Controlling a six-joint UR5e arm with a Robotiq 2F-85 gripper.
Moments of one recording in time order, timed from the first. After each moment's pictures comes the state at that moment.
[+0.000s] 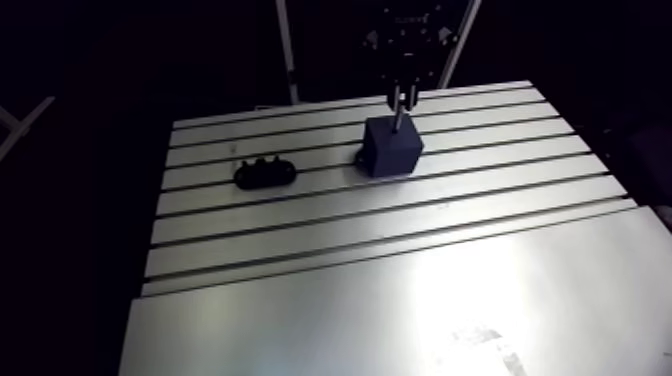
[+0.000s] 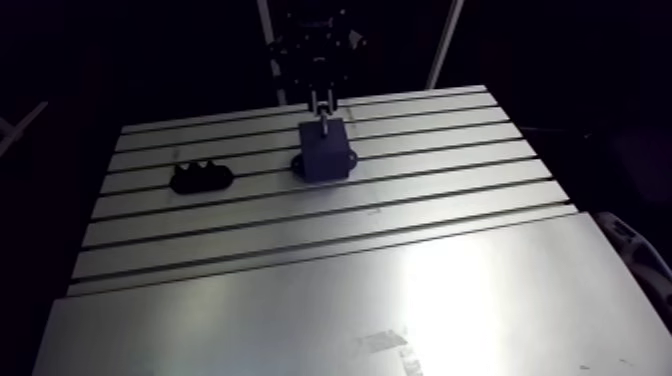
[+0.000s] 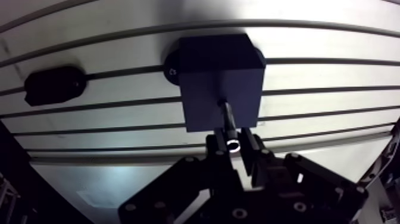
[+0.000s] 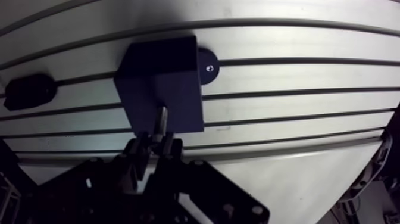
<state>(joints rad) -0.20 -1.05 1.42 -1.55 -1.63 -1.68</state>
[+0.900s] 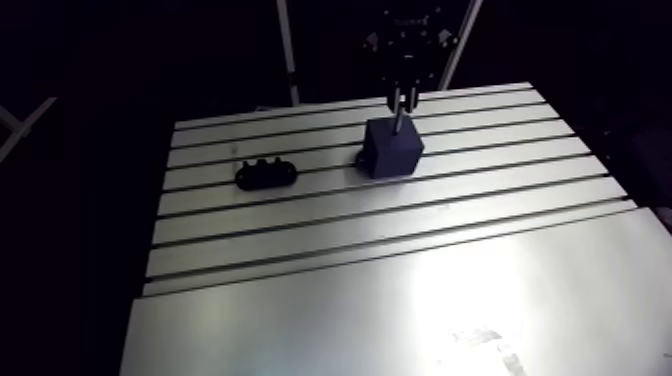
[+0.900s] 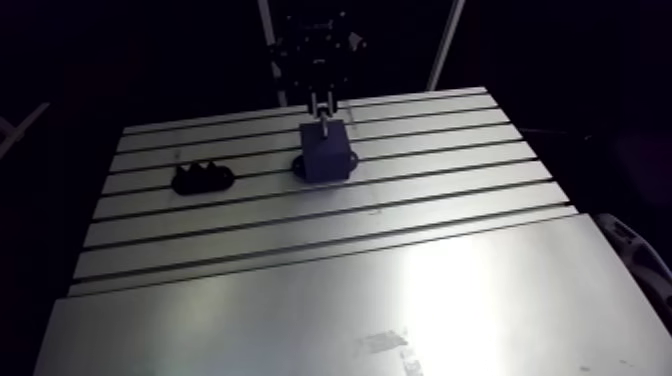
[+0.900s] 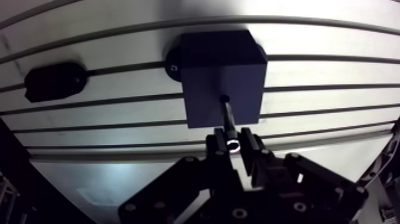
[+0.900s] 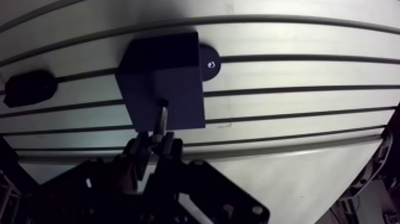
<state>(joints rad) -0.20 -1.05 1.43 -1.54 -1.63 -1.68</state>
